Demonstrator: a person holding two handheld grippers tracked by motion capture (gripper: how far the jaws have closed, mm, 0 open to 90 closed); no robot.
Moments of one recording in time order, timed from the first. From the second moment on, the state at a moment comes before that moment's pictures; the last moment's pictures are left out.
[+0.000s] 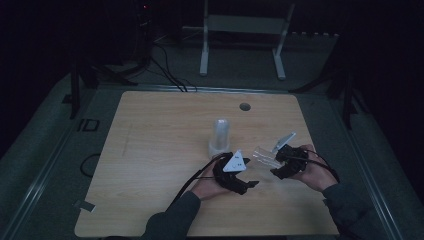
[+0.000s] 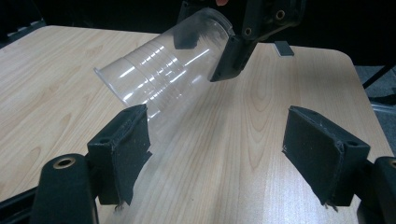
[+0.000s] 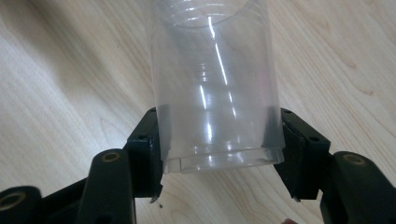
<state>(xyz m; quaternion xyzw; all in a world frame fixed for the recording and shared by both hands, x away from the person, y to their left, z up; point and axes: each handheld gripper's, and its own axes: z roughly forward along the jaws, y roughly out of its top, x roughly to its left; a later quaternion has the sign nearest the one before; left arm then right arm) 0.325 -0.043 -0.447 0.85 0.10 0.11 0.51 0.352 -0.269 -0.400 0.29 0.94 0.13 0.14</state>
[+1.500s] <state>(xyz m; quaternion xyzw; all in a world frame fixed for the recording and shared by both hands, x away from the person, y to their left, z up) 0.326 -0.041 -0.447 0.84 0.12 0.11 0.52 0.332 -0.267 -0.414 0.36 0.87 0.26 0.21</state>
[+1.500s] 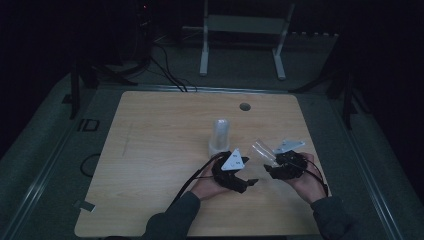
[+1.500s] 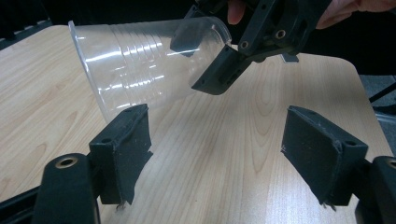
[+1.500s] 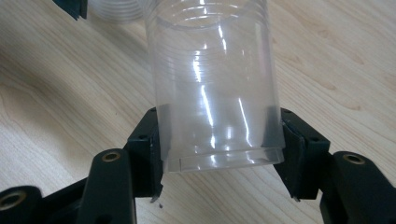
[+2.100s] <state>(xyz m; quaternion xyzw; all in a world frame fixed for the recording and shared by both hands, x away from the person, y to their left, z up) 0.327 -0.040 -0.447 0.84 0.12 0.10 0.52 0.323 -0.273 -0.420 0.39 0.83 0.31 0.24</state>
